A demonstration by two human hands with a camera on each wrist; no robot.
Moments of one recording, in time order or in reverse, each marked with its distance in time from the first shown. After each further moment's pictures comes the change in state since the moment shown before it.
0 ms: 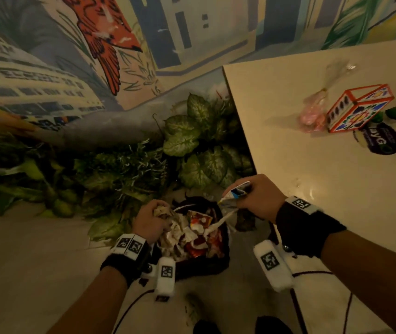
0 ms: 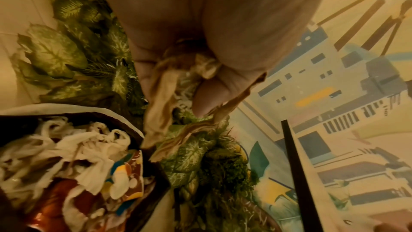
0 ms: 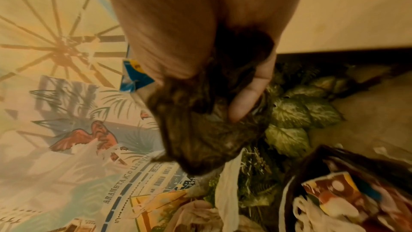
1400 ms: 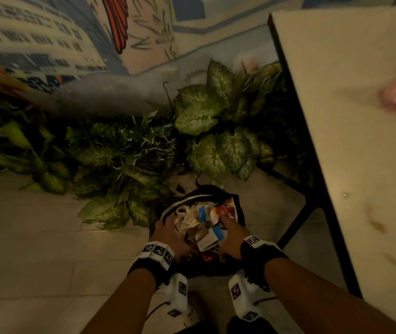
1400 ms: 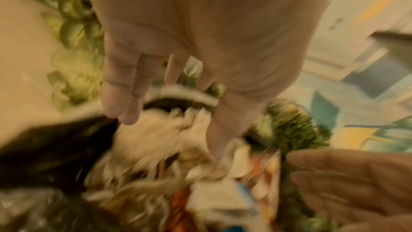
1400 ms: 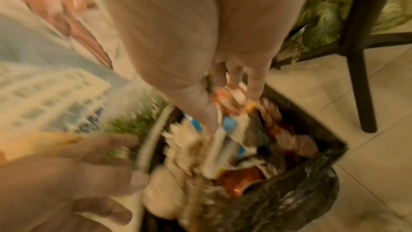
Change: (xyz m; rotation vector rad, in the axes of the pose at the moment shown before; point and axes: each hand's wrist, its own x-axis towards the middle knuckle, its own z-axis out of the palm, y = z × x) left_hand 0.107 -0.151 0.062 0.533 -0.171 -0.195; right_hand 0.092 0.176 0.211 -0.177 -0.380 0.408
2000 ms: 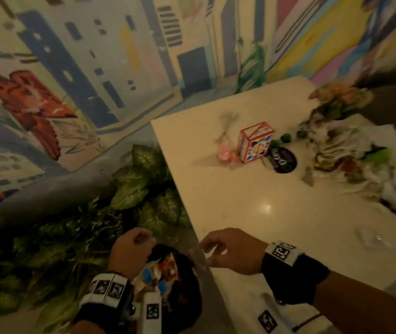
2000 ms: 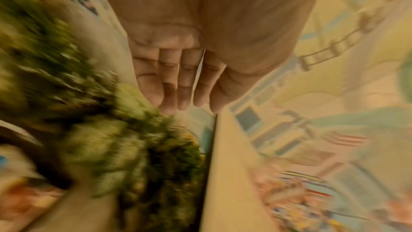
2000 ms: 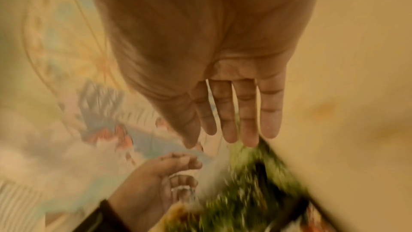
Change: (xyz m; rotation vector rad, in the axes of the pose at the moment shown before) left_hand -0.188 0.206 -0.091 -0.282 0.274 0.443; right_hand -0.306 -0.003 -0.212 0.016 0.200 -0.336
